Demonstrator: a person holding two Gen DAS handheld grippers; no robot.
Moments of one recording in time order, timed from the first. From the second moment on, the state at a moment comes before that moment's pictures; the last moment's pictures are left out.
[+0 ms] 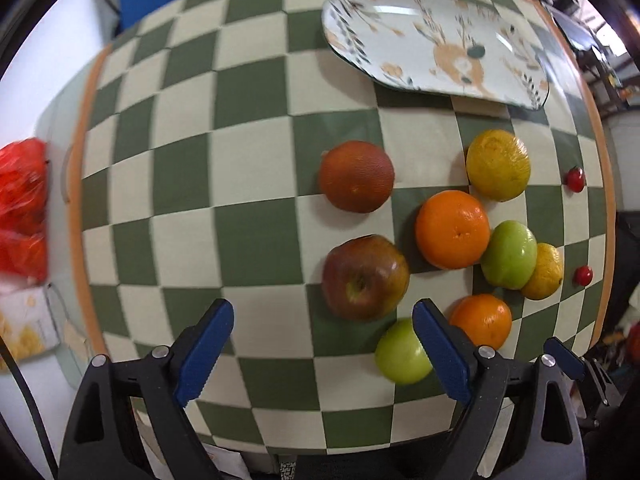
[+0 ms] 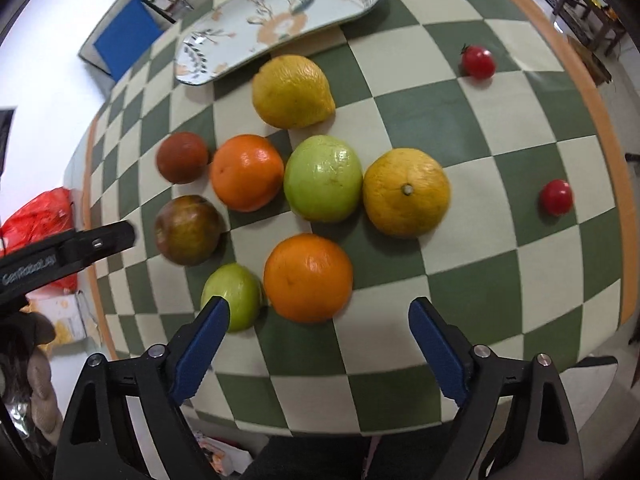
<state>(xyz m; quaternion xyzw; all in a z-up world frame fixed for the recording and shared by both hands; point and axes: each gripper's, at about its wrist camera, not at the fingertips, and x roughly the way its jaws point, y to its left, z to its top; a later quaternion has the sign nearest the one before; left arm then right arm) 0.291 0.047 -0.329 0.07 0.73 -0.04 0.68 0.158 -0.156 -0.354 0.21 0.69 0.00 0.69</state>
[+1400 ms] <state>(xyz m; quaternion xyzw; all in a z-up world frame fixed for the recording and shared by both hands) 0.319 0.063 -0.336 0.02 0.72 -0.12 0.68 0.192 -0.118 -0.365 0.22 0.71 0.03 0.67</state>
